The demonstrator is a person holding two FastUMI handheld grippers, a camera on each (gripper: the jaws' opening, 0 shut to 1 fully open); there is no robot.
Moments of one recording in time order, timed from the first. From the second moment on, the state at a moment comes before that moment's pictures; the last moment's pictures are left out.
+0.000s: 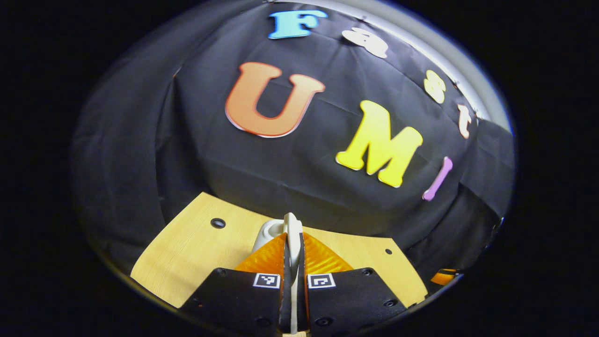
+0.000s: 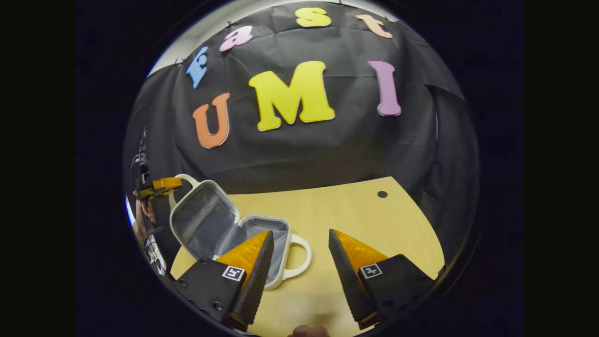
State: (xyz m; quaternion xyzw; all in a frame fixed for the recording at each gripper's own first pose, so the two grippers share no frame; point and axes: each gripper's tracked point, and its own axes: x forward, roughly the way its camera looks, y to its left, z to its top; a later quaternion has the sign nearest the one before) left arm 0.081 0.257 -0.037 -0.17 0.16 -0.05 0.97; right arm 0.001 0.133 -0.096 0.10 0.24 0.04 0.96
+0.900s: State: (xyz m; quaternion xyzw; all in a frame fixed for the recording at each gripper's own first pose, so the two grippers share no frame) left arm 0.074 -0.006 -0.136 0.01 0.20 -0.16 0.97; right arm -0.029 -0.005 -0.094 0.06 0.25 -0.03 0.97
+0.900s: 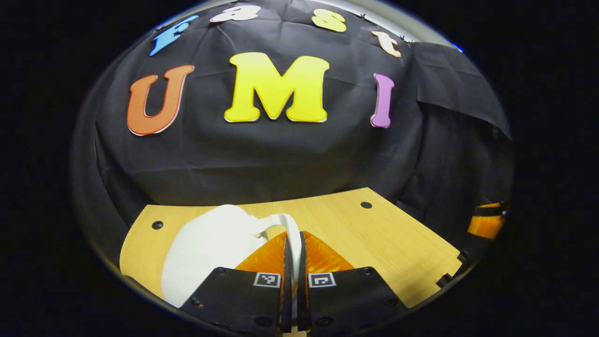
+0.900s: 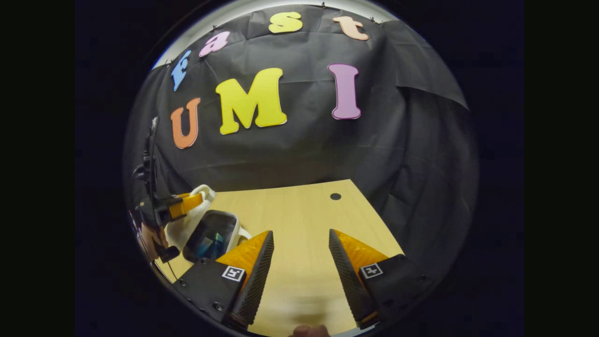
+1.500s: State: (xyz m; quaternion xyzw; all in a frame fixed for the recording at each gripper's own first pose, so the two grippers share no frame) left arm 0.075 -0.058 -0.240 0.06 0.28 -0.17 0.94; right arm -0.025 -0.053 -0.109 0.05 0.27 -0.06 0.96
